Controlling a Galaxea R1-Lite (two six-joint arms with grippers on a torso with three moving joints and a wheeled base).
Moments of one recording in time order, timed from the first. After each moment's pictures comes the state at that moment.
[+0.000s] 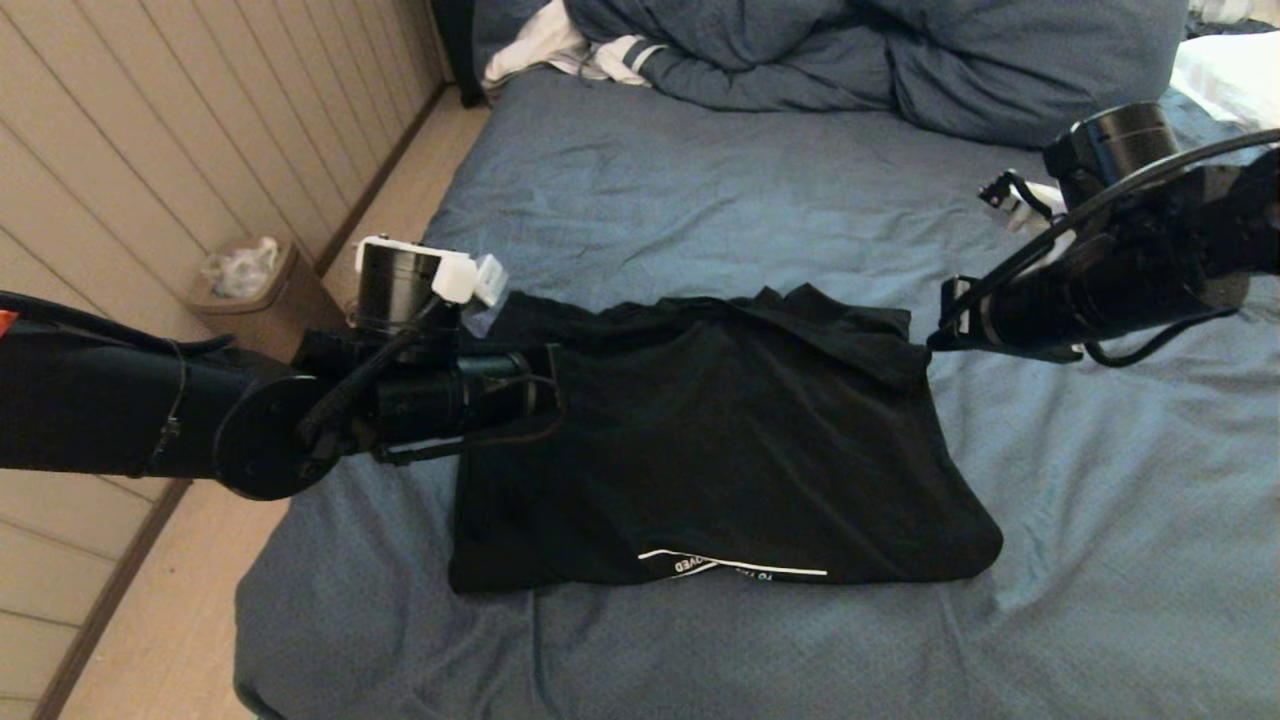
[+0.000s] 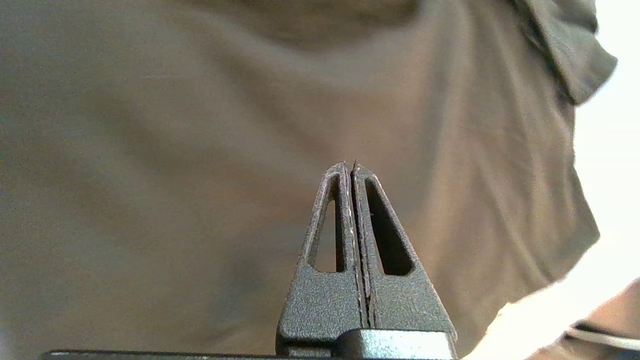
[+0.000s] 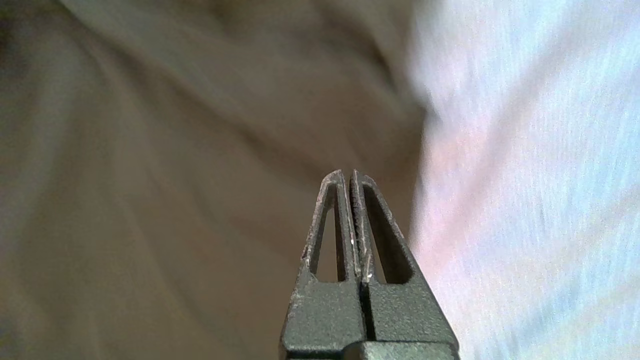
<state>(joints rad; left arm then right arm) -0.57 1.85 -1.14 -0.33 -0.12 -0.46 0.17 1.74 -1.58 0.51 0.02 0.25</state>
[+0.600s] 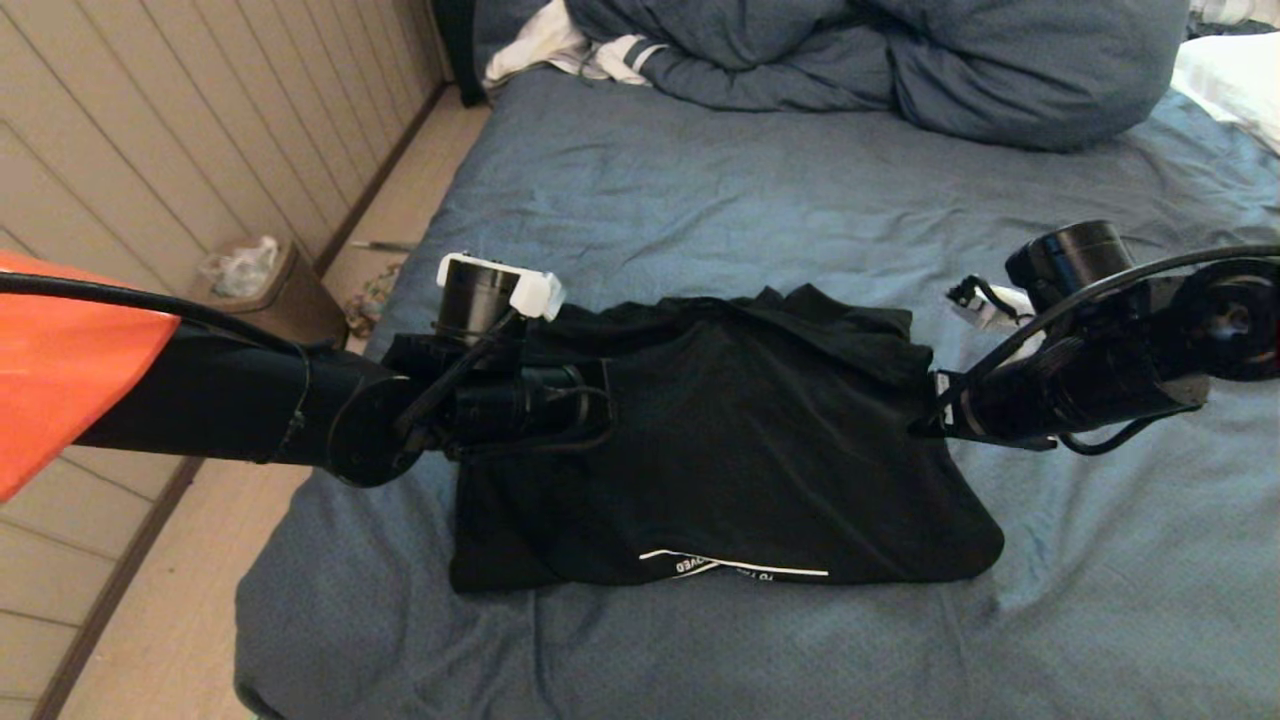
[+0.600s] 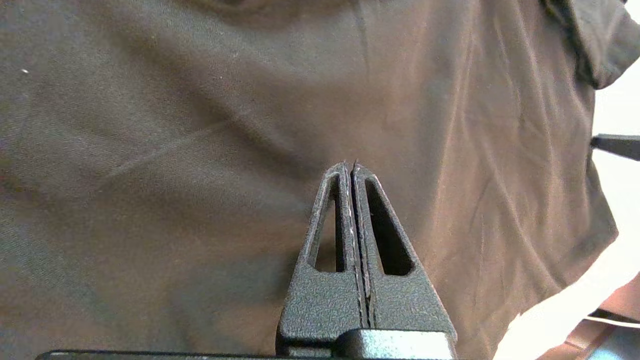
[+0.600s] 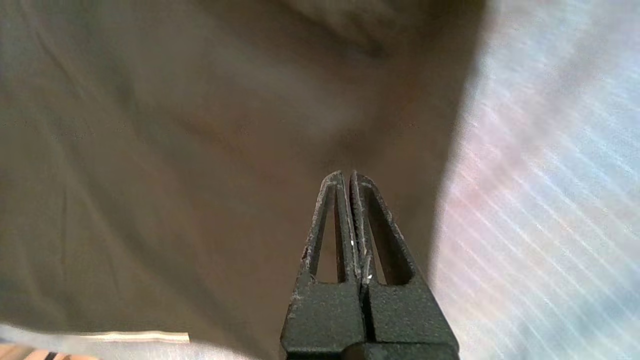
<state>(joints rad) -0.62 1.97 -1.26 -0.30 -0.12 -0.46 0.14 1.74 -1.30 0.36 0.11 0.23</state>
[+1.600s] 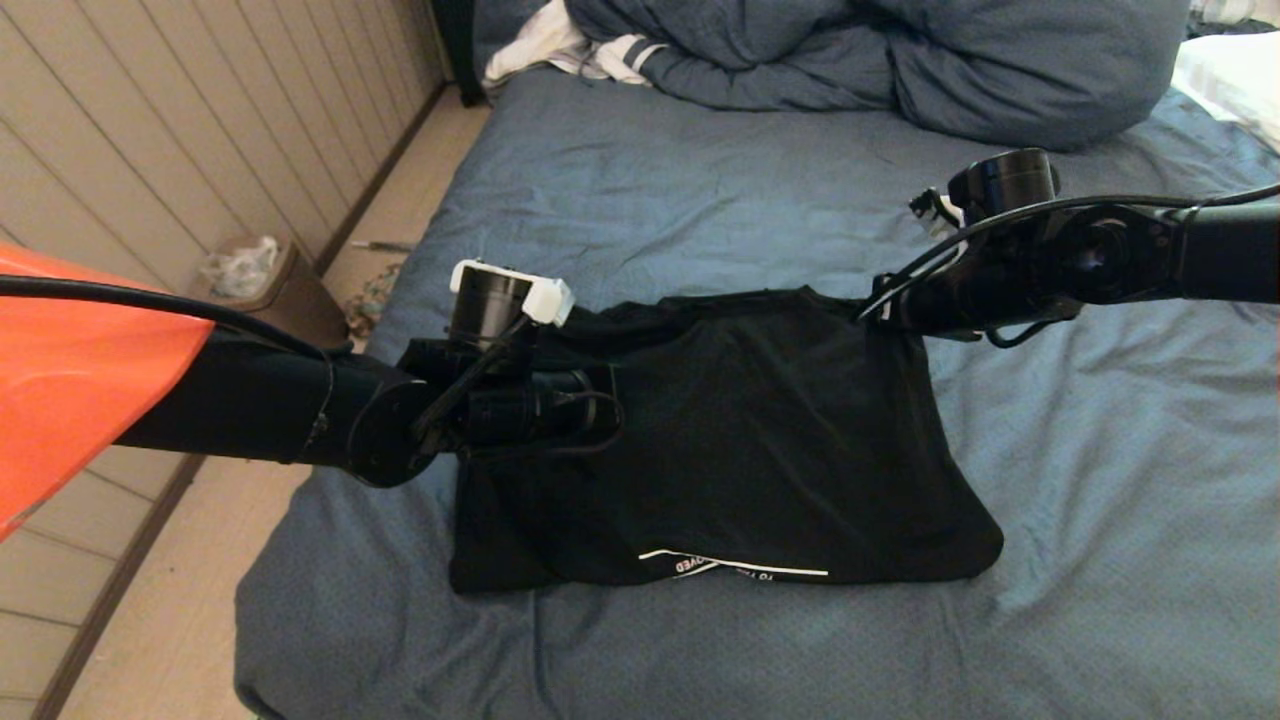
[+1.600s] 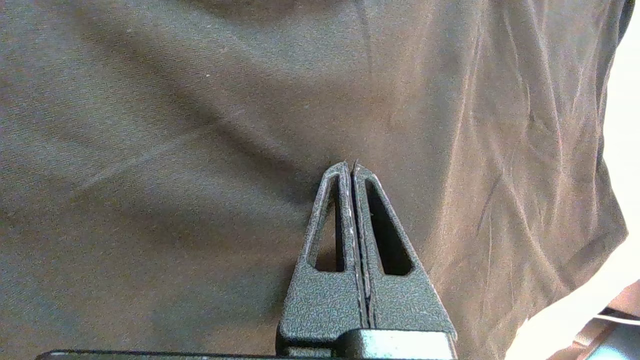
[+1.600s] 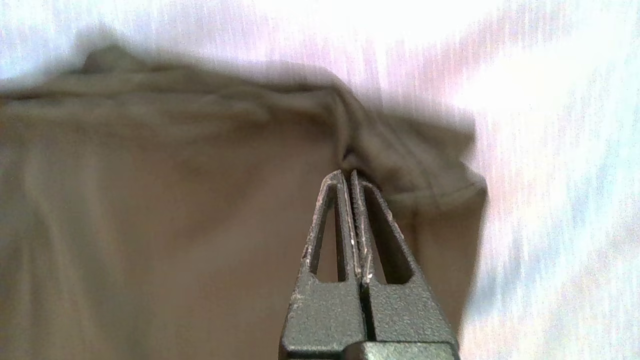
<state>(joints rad) -0.63 1.99 -1.27 -0.30 -0.12 -0.46 0.14 2.02 -1.76 0.27 0.00 0.23</state>
